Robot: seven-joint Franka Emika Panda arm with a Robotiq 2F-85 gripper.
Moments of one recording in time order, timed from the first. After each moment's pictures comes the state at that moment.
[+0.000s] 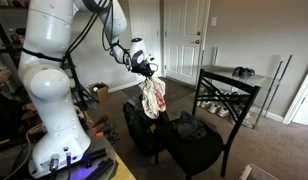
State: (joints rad) arm 0.12 0.43 0.21 -2.17 -0.03 3.04 -0.13
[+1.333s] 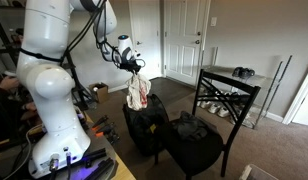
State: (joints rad) arm 0.20 0.41 0.31 -2.18 -0.07 3.07 -0.13
